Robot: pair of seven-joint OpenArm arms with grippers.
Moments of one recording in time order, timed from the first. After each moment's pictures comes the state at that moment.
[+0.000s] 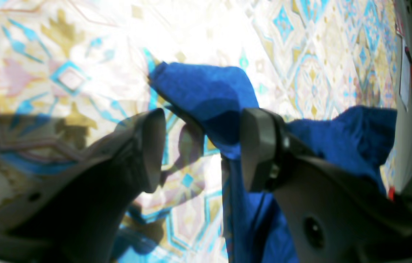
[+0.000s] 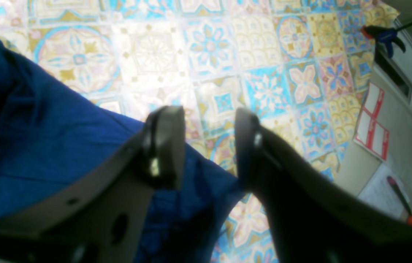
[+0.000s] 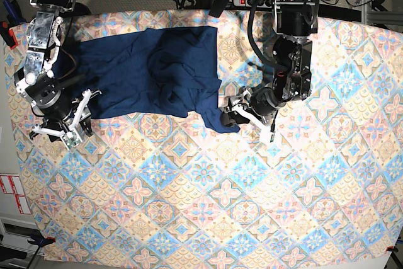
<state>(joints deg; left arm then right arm) -6.3 -0.6 -5.1 63.8 -34.7 -20.3 39.8 -5.6 17.0 17.6 104.2 -0.2 41.6 -39.6</state>
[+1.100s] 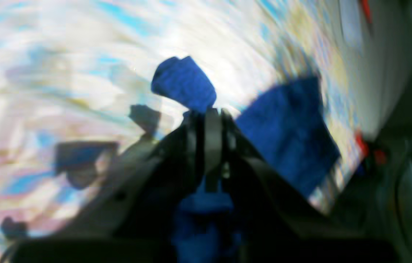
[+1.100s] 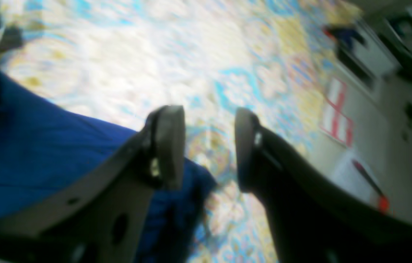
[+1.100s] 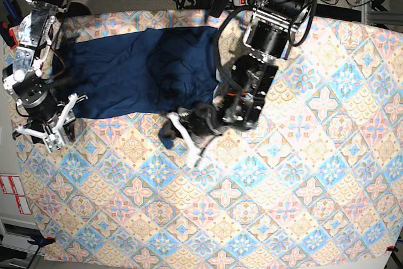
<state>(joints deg) -14.0 6.1 20.8 70.1 -35.1 -14.7 45.1 -5.7 17.2 23.8 106.7 -0.3 41.6 -39.4</state>
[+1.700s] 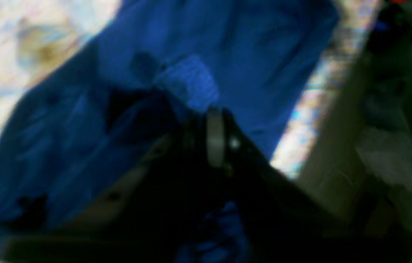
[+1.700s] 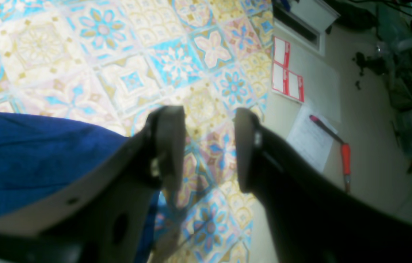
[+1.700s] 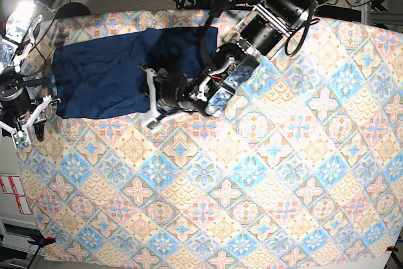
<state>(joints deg) -15.8 3.8 40.0 71.3 -35.0 -14.6 53.1 -5.5 17.0 34.6 106.7 -0.1 41.6 -39.4</state>
